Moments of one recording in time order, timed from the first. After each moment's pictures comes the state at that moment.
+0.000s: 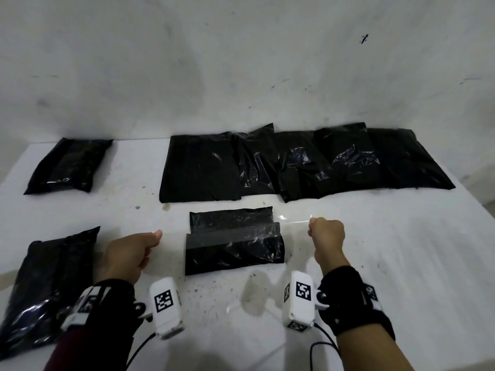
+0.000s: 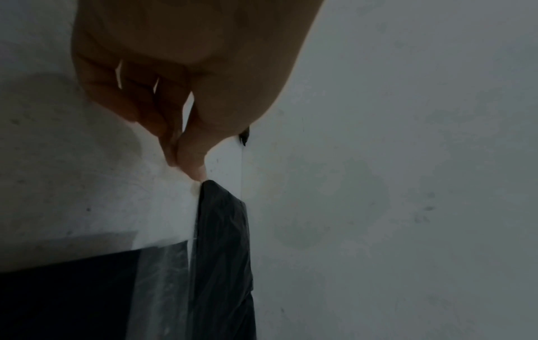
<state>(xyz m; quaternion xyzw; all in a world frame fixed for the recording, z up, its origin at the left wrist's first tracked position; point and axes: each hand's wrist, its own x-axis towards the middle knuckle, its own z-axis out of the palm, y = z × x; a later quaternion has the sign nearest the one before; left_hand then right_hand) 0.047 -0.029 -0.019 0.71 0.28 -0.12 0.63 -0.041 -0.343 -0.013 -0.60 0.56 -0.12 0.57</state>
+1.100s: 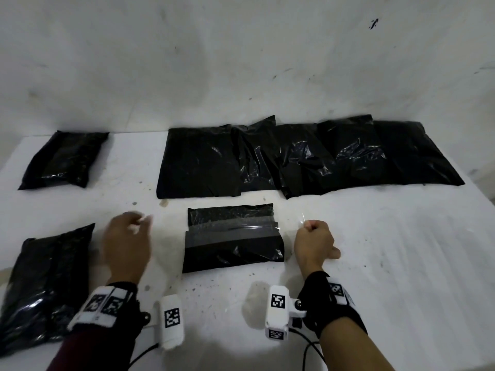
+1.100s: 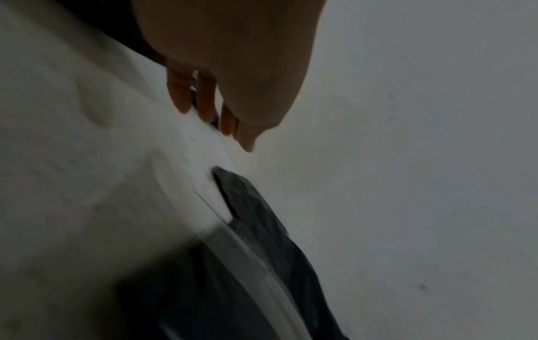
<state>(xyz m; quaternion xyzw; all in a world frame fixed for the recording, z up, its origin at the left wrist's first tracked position) 0.041 -0.035 -0.018 0.90 0.07 0.11 0.41 -0.042 -0.320 -0.048 -0.73 0.52 -0.19 0.41</state>
